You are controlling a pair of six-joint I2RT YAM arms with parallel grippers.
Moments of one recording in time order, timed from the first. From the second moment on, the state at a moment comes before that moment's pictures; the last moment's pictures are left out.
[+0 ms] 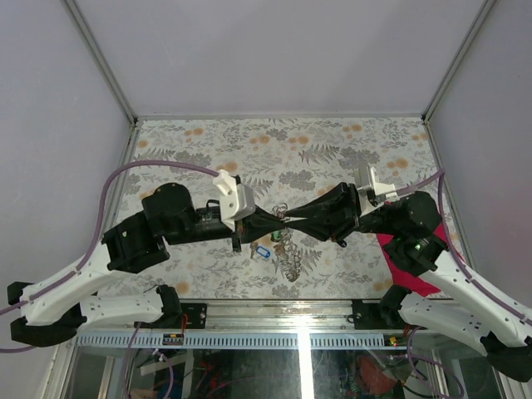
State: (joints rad) left arm -1.11 0.91 1.23 -0.32 0.29 0.05; right arm 0.83 0.82 0.87 0.39 -0.72 0.30
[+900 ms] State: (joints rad) left arm -1.13 1.31 1.77 -1.16 0.17 0.24; right arm 0.83 0.91 1.00 -0.14 -0.71 -0.02
